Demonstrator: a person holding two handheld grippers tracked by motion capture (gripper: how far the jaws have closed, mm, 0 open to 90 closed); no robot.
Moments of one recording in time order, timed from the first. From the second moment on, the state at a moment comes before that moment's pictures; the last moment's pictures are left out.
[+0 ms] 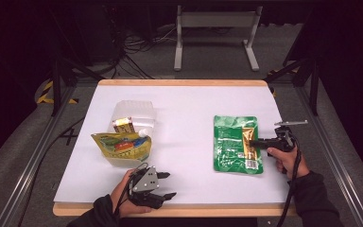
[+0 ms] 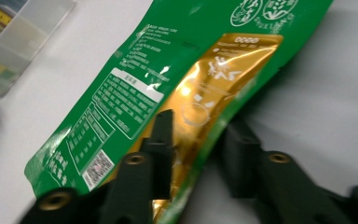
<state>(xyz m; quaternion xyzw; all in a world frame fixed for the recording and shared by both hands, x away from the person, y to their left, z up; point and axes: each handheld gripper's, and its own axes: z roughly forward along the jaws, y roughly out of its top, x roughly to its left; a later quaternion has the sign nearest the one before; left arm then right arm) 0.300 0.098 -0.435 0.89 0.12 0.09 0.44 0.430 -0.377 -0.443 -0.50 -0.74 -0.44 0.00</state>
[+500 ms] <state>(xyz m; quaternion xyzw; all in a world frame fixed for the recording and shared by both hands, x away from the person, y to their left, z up) 0.332 0.053 -0.437 0.87 0.20 0.03 0.45 0.402 -0.339 -0.433 -0.43 -0.78 -0.45 -0.02</state>
